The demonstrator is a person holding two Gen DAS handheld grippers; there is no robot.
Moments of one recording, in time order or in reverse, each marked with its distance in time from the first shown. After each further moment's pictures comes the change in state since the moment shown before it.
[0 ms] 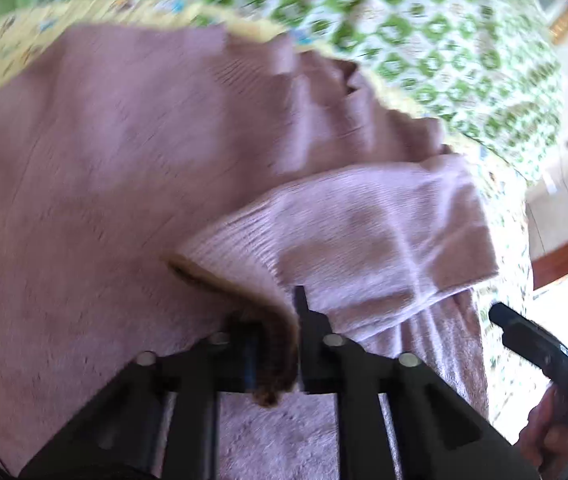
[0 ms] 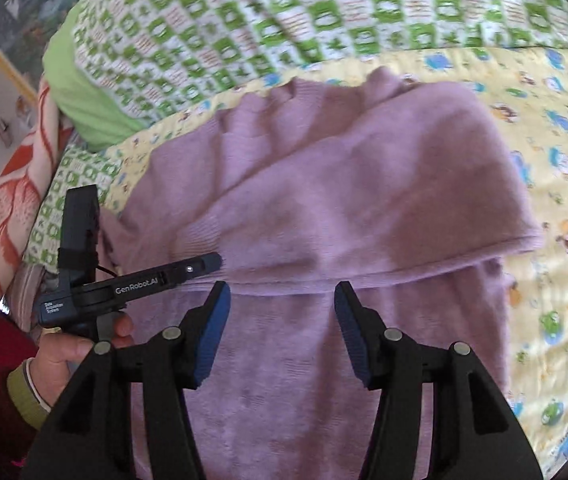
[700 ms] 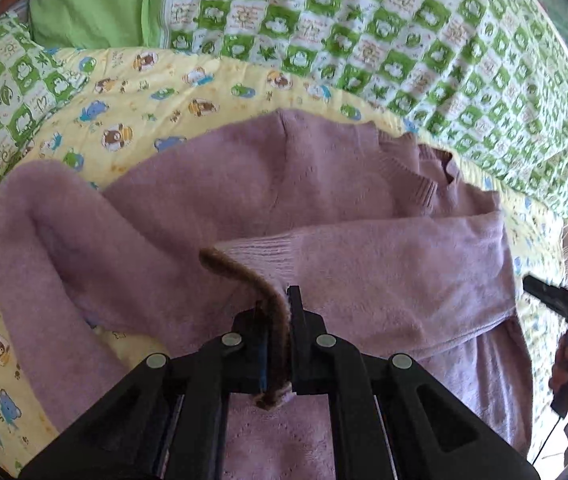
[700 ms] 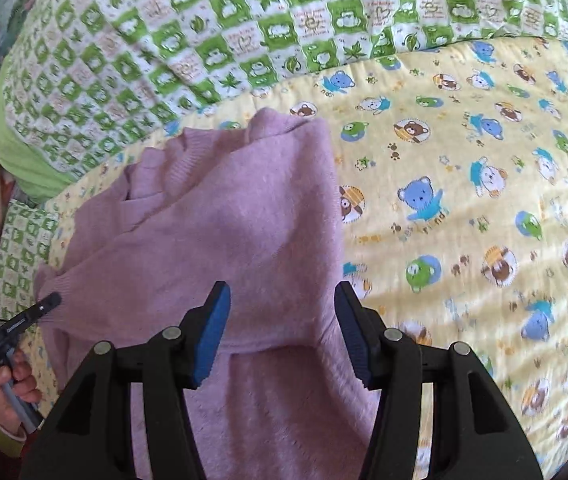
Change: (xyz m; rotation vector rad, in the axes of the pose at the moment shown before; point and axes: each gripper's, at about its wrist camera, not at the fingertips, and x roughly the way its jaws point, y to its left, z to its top) left arm -0.083 0.094 0.009 -0.063 -0.139 0.198; right arm 0.015 -0.060 0.040 0.100 -0.040 -0.174
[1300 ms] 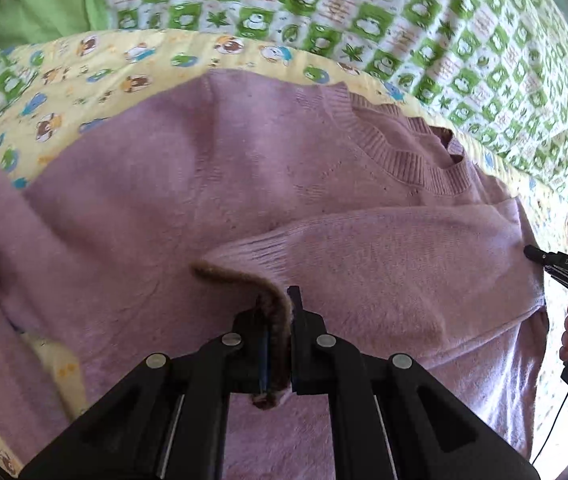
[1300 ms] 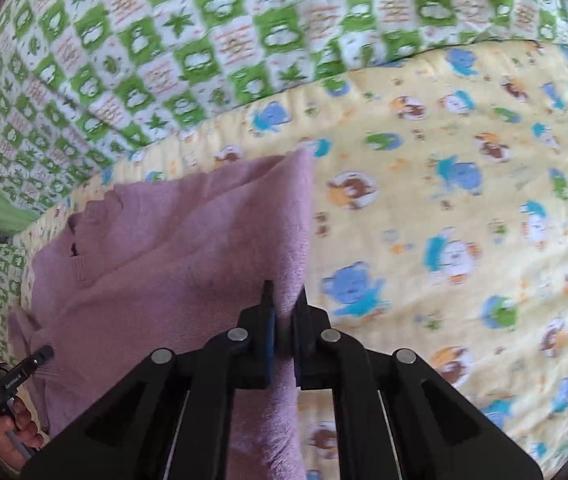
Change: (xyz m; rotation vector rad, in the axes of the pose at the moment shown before) left arm 0.047 -0.039 -0.002 0.035 0.046 -0.006; right arm 0.015 -0.059 0.048 0.048 0.008 -0.077
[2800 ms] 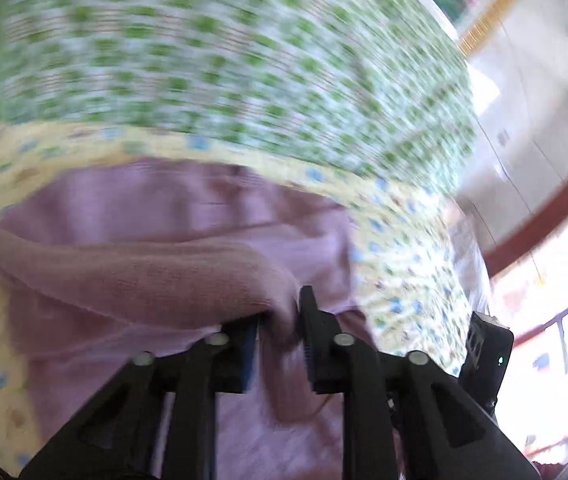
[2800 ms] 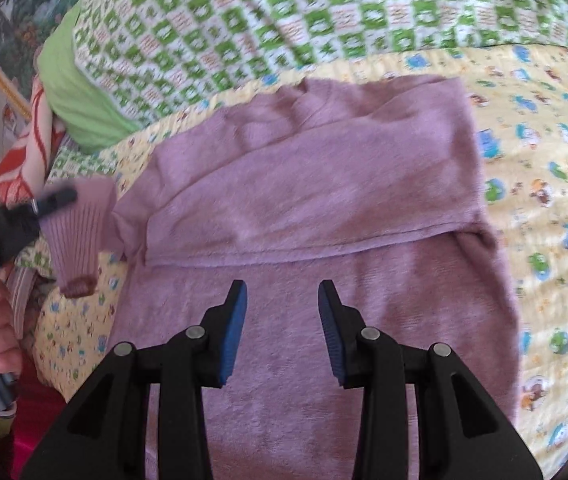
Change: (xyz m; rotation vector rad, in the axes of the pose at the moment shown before) left arm -0.111 -0.141 0.019 0.159 -0.016 -0.362; right arm -0.089 0.128 -0.127 -0.096 0.011 0.161
